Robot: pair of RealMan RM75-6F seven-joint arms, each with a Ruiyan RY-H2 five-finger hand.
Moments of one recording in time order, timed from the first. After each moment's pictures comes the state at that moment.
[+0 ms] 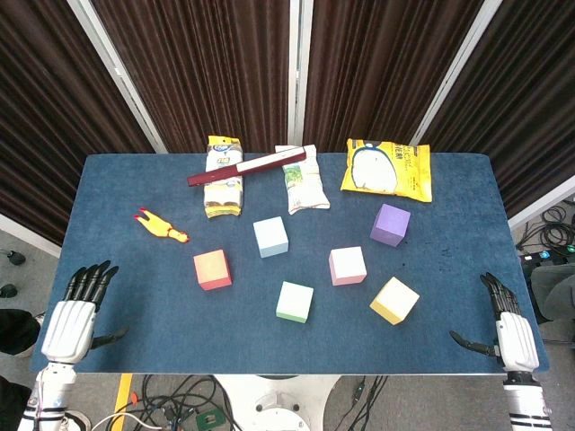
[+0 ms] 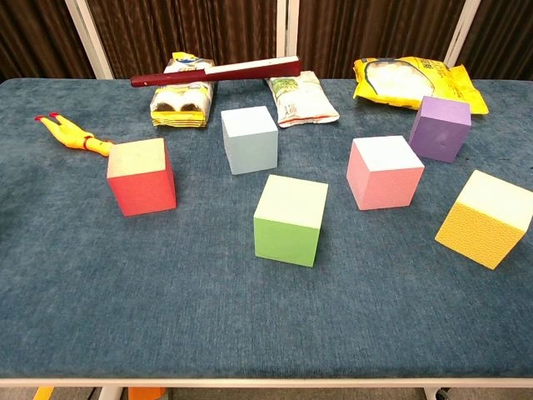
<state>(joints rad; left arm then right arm) -0.08 -1.29 0.00 -1.69 1.59 1.52 0.12 0.03 -1.36 0.05 -1.39 -1.49 1.47 0.40</state>
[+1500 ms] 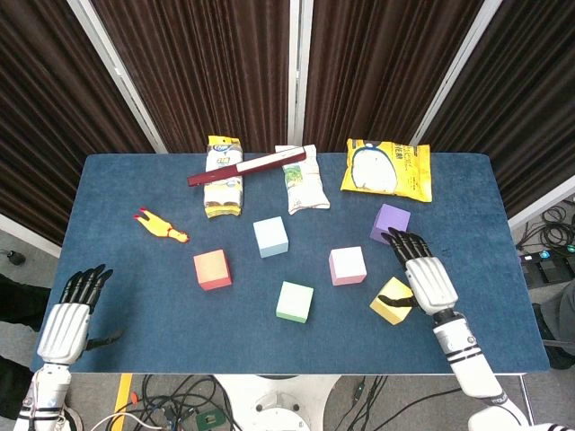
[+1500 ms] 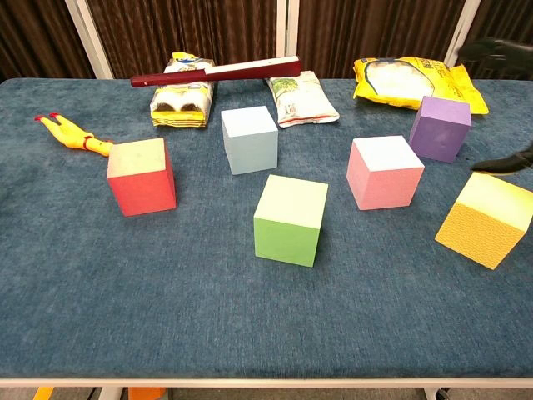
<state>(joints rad) -0.08 -1.32 0.01 -1.58 1.58 1.51 0.00 0.37 -1.30 0.20 -1.73 -1.40 1.10 -0.10</state>
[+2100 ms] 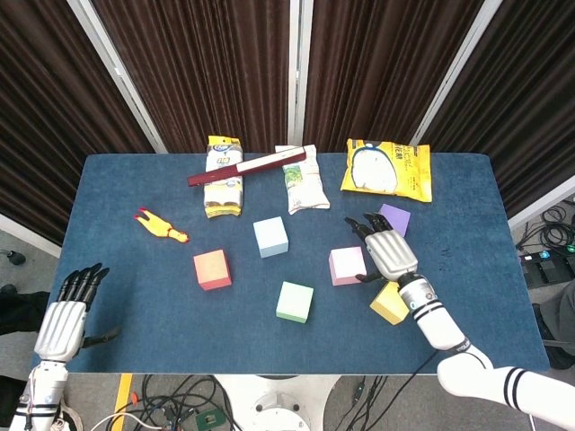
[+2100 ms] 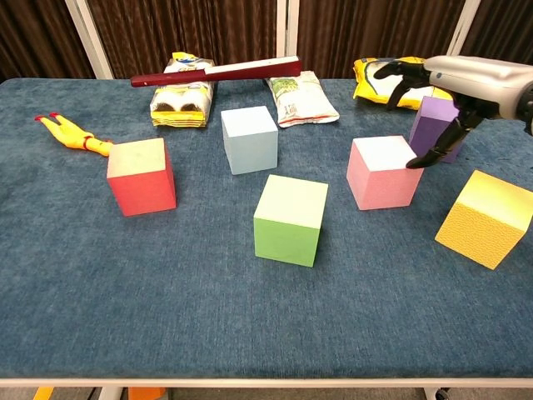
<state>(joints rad) -0.09 -1.31 0.00 -1.56 1.55 1.49 -0.04 0.63 -1.40 0.25 -1.56 -1.19 0.88 -0.26</state>
